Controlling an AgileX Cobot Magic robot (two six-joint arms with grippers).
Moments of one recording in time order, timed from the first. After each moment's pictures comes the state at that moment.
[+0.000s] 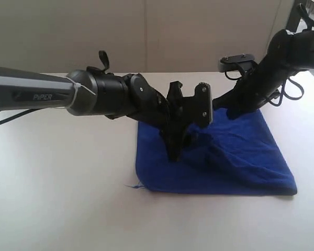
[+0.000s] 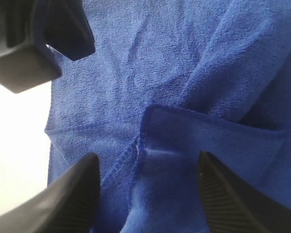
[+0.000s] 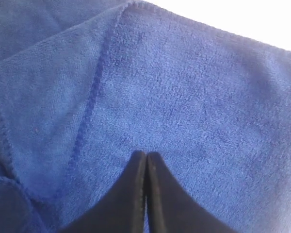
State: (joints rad) left arm -0.77 2.12 -1.55 -0.70 0.30 1.68; right arm -0.02 2.09 -1.54 0.26 0.72 -0.40
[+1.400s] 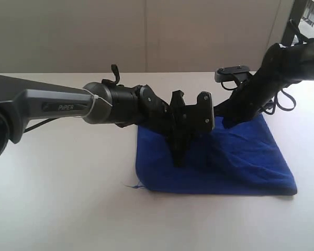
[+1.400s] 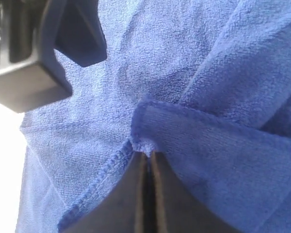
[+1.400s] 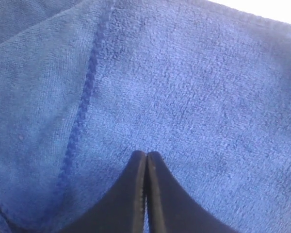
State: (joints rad) left arm -0.77 2.22 -1.62 -0.73 0.28 1.67; right arm -0.02 2.16 -1.54 0.32 0.69 -0.43
